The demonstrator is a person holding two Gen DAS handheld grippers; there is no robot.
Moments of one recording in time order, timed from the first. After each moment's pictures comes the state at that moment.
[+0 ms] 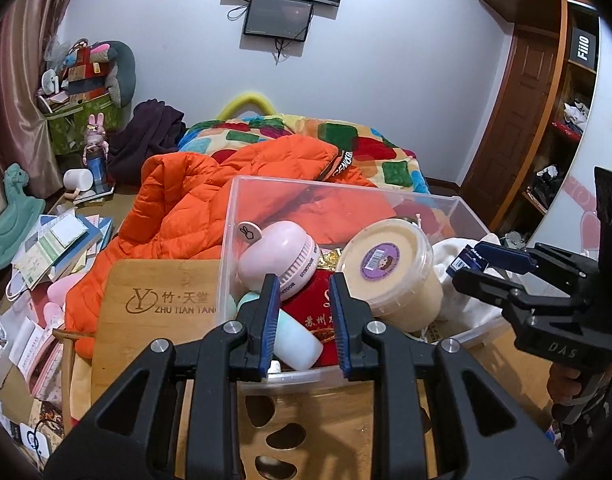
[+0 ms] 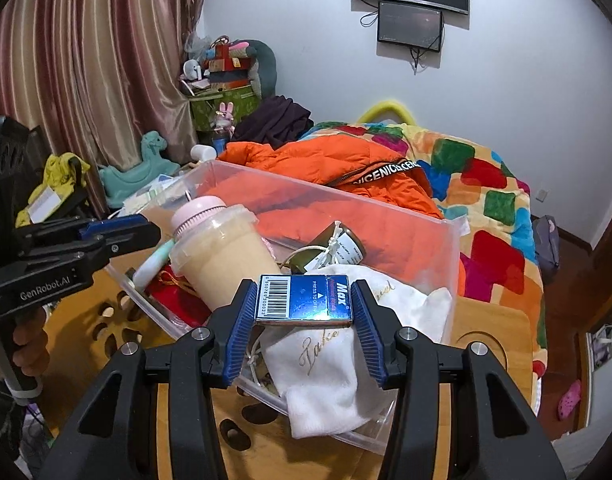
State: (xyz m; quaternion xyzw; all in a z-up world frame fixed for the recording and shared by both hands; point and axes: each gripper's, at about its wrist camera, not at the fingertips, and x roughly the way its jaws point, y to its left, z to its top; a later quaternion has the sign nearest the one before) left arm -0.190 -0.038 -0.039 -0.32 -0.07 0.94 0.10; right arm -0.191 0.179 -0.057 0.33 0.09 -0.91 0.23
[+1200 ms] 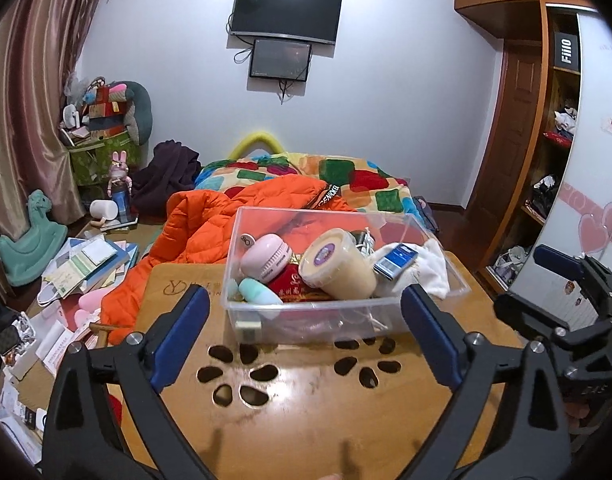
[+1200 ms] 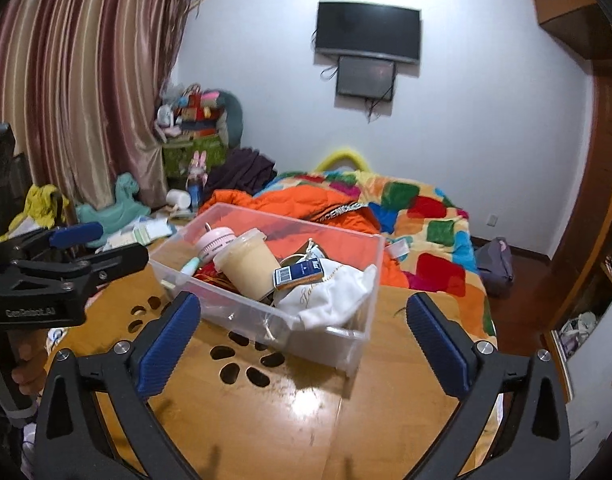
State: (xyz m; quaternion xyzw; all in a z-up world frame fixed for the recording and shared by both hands) left arm -0.089 -0.017 0.008 -0.25 -0.05 0.96 0.07; right arm -0.064 0.205 -0.008 0.23 0.07 -0.96 0.15
